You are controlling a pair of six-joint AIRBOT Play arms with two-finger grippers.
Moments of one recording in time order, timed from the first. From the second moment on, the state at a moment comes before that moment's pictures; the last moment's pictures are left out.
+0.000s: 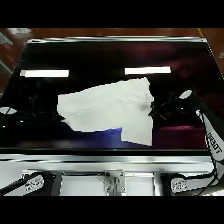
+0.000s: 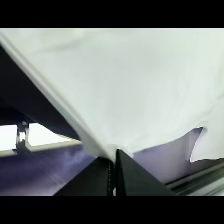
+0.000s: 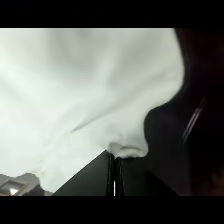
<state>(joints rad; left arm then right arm) 0.29 -1.20 0.76 0.68 -1.11 -1.09 -0.11 -1.58 1.12 -0.95 1.10 1.46</state>
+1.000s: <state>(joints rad) 0.29 -0.61 1.90 1.03 -1.12 -1.36 -0.11 -0.68 2.04 -1.37 1.19 1.45</state>
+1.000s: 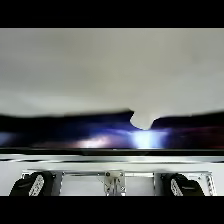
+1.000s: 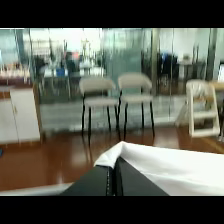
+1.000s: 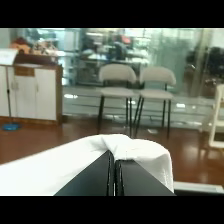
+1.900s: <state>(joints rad) 0.29 -1.11 1.42 1.05 -1.41 -1.31 -0.05 -1.27 1.68 -1.37 1.54 1.55</state>
